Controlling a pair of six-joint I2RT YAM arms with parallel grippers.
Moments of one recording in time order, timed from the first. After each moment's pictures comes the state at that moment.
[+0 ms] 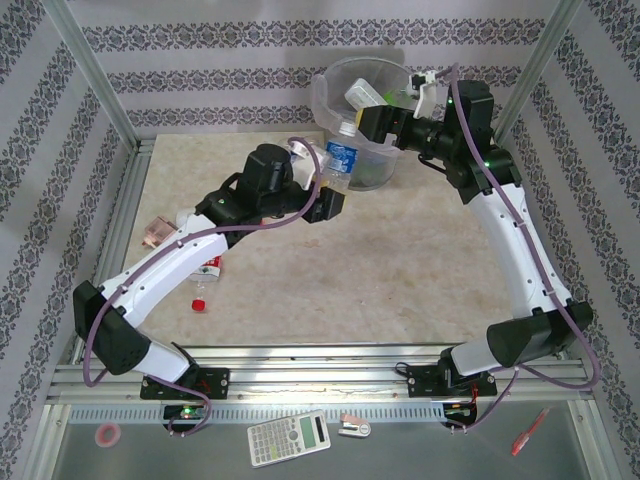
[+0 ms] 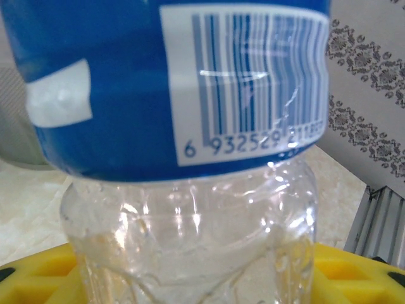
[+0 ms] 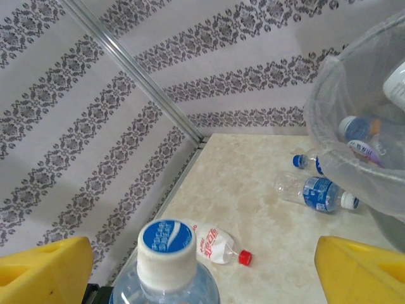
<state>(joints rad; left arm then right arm) -0.67 1.48 1.45 -0.42 0.27 -0.17 0.25 1.46 1.71 -0.52 -0.58 0.49</state>
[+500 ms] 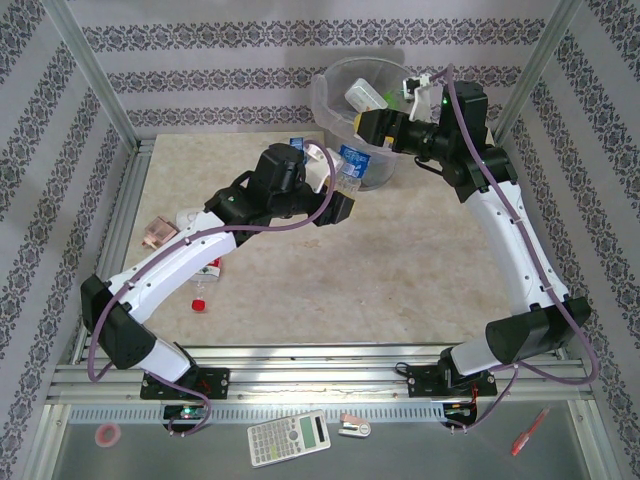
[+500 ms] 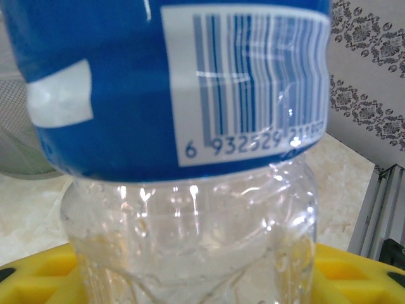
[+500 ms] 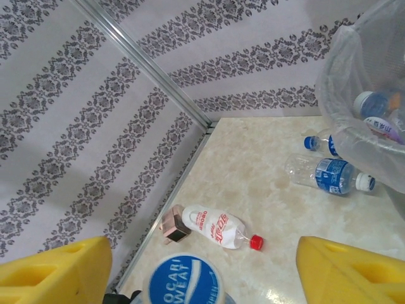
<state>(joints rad) -0.71 1.52 1.52 -0.48 0.24 -0.10 0.25 1.48 1.71 -0.54 -0.62 0.52</state>
